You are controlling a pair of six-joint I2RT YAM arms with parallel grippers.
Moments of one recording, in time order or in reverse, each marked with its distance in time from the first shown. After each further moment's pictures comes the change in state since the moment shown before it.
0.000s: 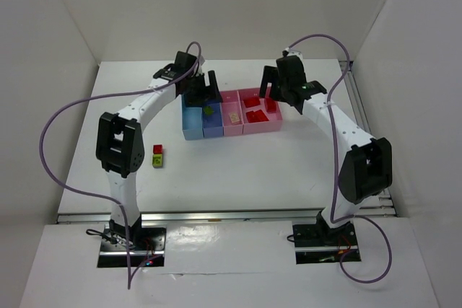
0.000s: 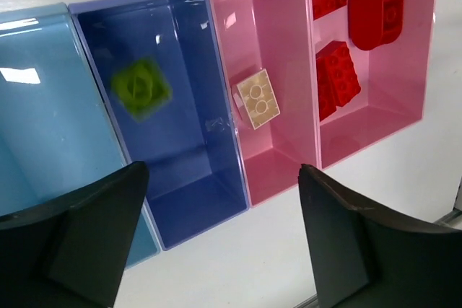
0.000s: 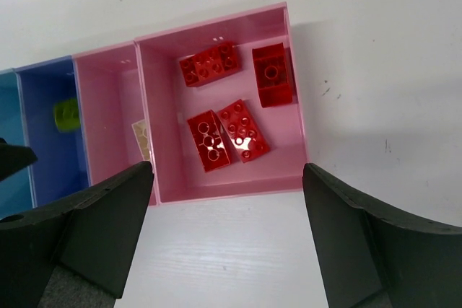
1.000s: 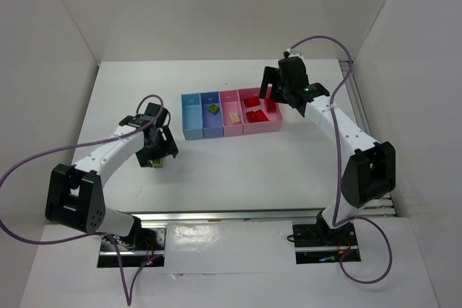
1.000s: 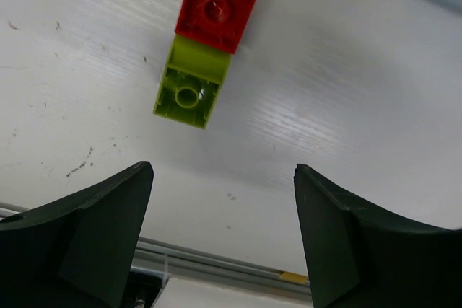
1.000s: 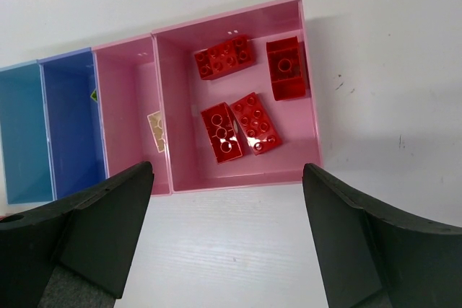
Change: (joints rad) left arm 0.063 -0.598 -0.770 -0.249 -0.421 -0.219; right arm 0.000 -0.039 -0.032 0.001 -0.041 0.021
